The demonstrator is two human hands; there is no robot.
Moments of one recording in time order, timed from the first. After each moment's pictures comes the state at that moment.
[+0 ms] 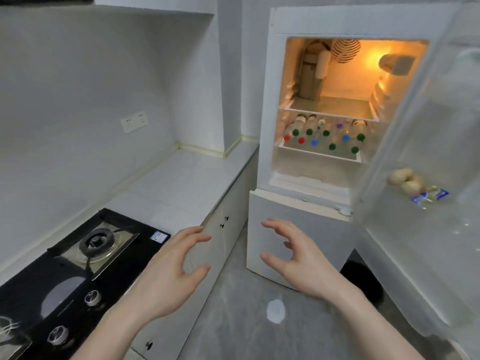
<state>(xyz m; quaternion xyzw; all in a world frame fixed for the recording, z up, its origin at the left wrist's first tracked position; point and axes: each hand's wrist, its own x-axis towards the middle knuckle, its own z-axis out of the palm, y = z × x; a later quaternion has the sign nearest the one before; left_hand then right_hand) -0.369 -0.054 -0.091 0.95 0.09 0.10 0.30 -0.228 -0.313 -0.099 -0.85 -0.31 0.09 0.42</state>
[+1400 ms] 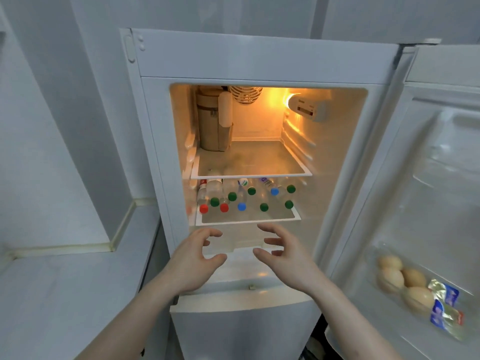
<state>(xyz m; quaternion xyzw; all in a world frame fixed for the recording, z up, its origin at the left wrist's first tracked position) 0.203 -0.053 -0.085 0.91 -0.11 -0.02 0.39 0.173 -0.298 -0.081 -0.86 -0.02 -0.03 0.51</state>
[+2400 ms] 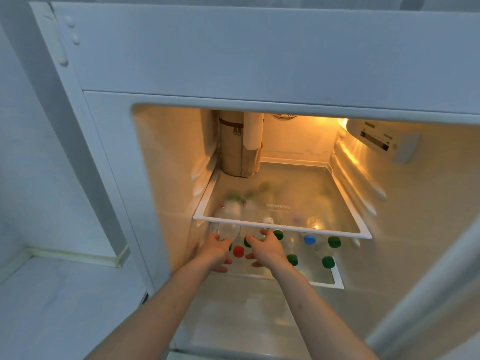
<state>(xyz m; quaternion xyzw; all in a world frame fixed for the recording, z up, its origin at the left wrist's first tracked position) 0.460 -0.113 -0.130 0.77 0.27 -0.12 0.56 0.479 -0.256 -0.134 -0.81 0.11 0.15 0.55</state>
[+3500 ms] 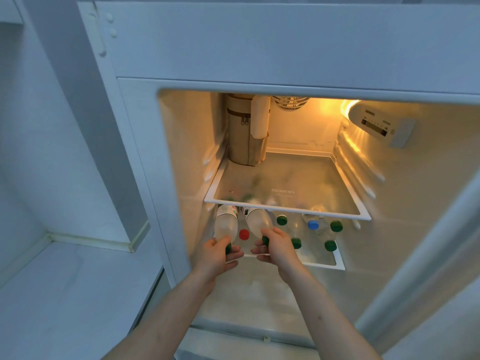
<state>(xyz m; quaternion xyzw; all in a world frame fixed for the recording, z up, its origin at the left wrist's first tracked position) 0.373 -0.111 -0.131 0.62 0.22 -0.03 0.75 0.417 -0.265 -0.130 -0.70 0.11 0.13 0.70</state>
